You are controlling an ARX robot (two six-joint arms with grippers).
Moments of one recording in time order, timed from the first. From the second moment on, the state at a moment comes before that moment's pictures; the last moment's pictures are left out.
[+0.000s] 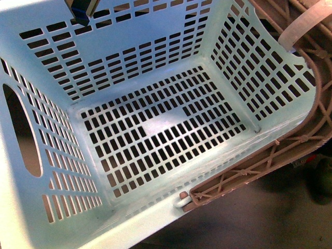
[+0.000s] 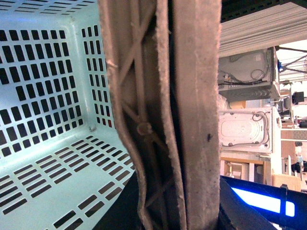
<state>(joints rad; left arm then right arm) -0.65 1.49 1.01 0.02 0.13 -1.06 -0.12 2.47 1.04 0.46 -0.03 -0.54</state>
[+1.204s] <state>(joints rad) -0.65 1.49 1.01 0.02 0.13 -1.06 -0.08 1.38 0.67 0.41 0.00 -0.18</state>
